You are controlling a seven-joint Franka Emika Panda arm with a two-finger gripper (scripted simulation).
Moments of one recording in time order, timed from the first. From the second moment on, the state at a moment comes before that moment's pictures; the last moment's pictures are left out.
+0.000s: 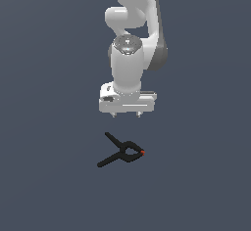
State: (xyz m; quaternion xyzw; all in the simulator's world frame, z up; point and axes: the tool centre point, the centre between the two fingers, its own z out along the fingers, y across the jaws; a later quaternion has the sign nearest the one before) arm 0.010 0.004 0.178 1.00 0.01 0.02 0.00
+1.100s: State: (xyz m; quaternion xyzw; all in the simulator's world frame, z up) arm 0.013 0.014 0.172 1.00 0.04 0.03 -0.01
